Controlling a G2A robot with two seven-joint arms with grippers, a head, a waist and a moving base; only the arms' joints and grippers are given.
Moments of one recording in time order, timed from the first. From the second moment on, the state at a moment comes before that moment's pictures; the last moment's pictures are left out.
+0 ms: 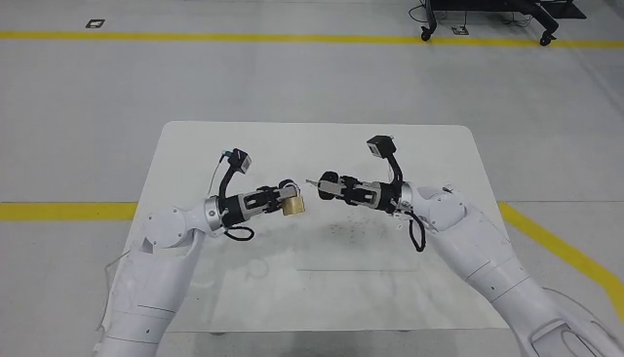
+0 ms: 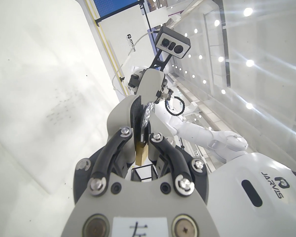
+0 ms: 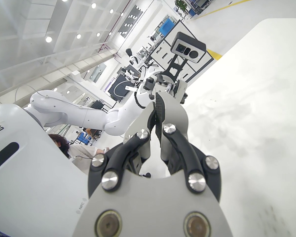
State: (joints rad) left arm 1.25 -1.25 -1.35 -1.47 -0.25 -0.29 -1.11; right arm -1.00 -1.11 0.89 -1.28 0.36 -0.81 0.80
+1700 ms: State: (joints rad) left arm 1.01 -1.28 -1.14 -1.38 -0.41 0.38 -0.84; right arm -1.46 -1.02 1.19 -1.84 0.08 -0.21 0.51
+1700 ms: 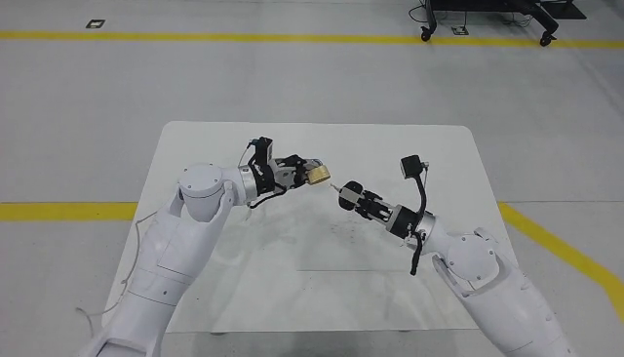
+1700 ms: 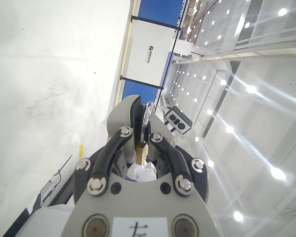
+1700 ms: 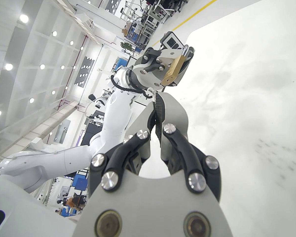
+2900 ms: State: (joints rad) left arm 0.99 -1.28 -1.08 -1.39 -0.34 0.35 -0.66; right arm -1.40 -1.11 1.05 -1.83 0.27 0.13 0.16
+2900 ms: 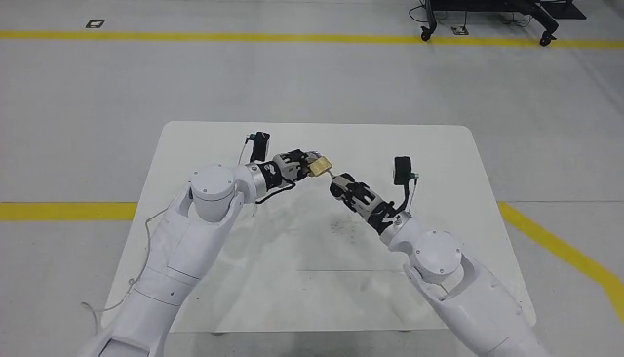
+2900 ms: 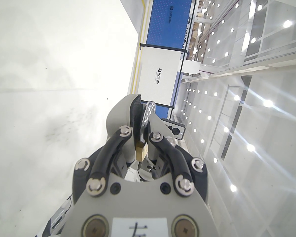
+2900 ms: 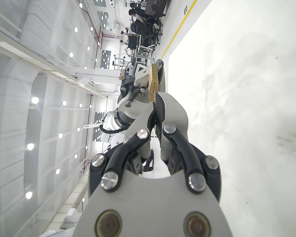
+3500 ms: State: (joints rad) left arm 1.00 -1.28 -1.11 -1.40 -0.35 0.33 -0.69; right arm -1.46 -1.12 1.06 -1.89 0.20 0.12 0.16
